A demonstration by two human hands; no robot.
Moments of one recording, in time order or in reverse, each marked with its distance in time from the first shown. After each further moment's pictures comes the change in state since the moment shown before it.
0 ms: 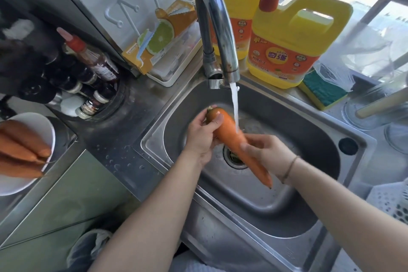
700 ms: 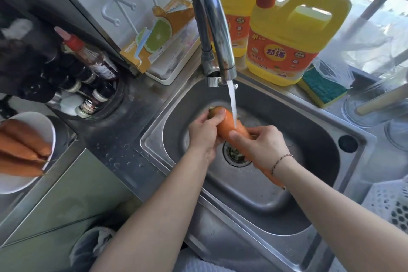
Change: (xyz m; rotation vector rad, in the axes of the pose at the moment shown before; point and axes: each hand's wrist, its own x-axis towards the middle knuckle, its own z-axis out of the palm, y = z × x) left_hand -0.007 0.005 0.019 0.001 0.106 -0.049; right_hand -0.007 -0.024 0.014 -0.108 0.254 0.028
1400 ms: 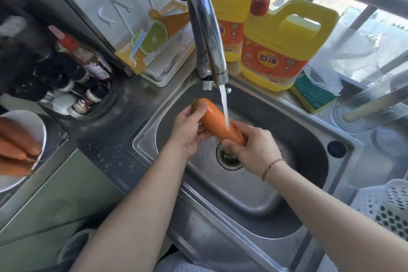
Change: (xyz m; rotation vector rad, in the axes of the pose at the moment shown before) left_hand 0.005 0.021 -0.013 0.045 -0.116 0.048; right_hand 0.004 0.002 -0.008 -0.298 0.014 -0.274
